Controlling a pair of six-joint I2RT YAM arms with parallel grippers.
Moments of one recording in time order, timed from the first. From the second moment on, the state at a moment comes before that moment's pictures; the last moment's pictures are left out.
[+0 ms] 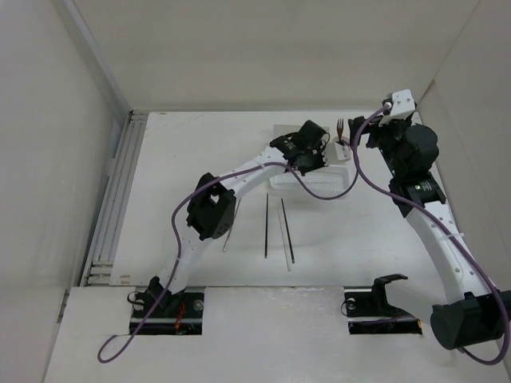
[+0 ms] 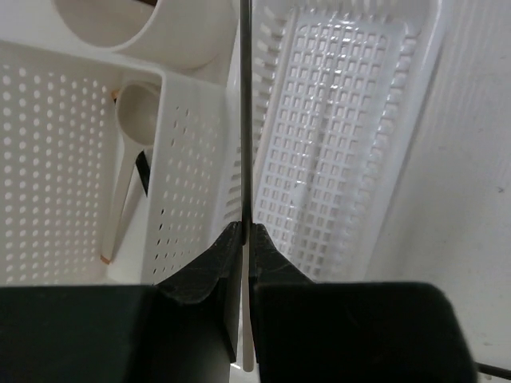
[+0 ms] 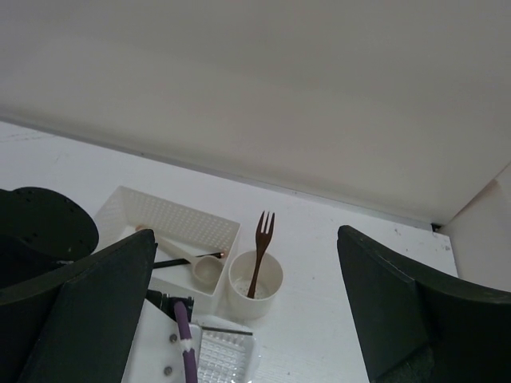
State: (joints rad) left arm -0.82 2.33 2.15 -0.63 0.14 0.64; right arm 0.18 1.07 1.06 0.08 -0.04 -0.14
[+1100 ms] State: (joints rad) left arm -0.51 1.81 1.57 -0.57 0.04 0.32; right arm 0.22 1.04 1.05 0.07 -0.06 -0.14
